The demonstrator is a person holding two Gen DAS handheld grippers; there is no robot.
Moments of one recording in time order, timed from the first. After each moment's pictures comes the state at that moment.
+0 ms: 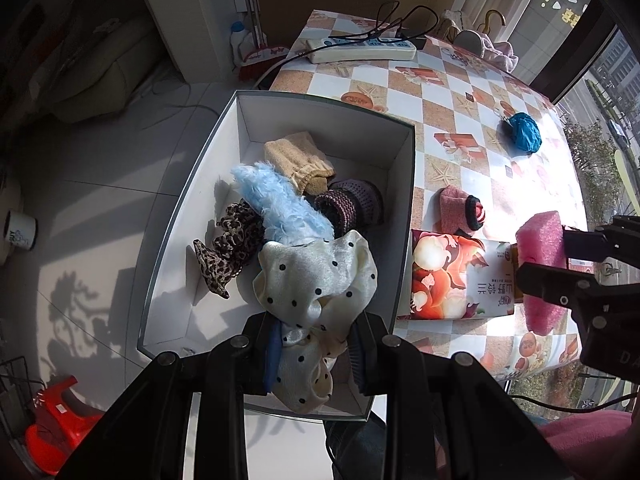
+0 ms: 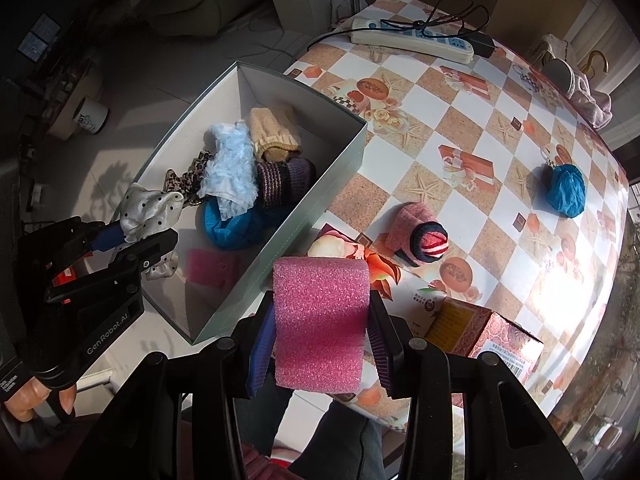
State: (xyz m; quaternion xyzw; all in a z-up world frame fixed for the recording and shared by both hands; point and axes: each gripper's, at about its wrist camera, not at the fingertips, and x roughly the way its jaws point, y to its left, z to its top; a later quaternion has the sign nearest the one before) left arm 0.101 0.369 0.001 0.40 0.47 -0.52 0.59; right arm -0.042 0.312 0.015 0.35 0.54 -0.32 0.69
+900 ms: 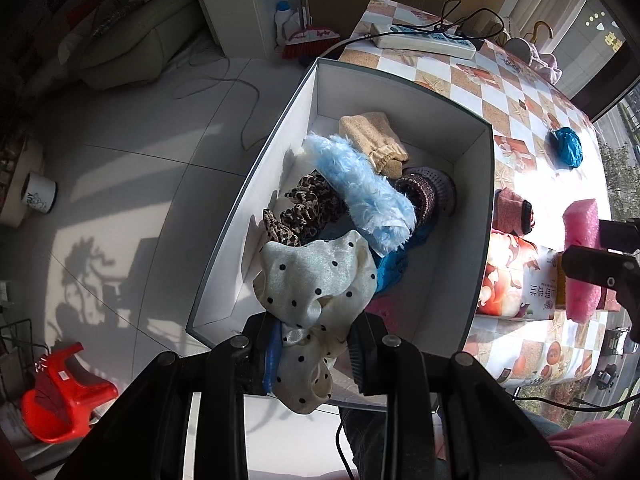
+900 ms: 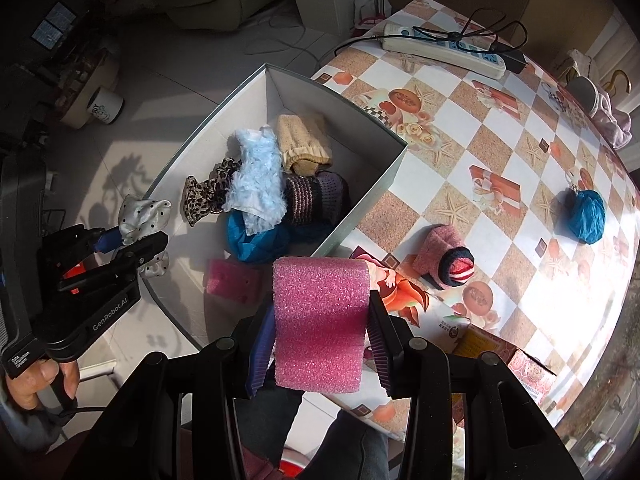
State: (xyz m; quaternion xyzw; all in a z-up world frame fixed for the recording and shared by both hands) left arm 0.155 0.384 -0.014 0.40 0.50 -0.46 0.62; right arm -0.004 0.304 0.014 0.35 0.54 -0.29 0.70
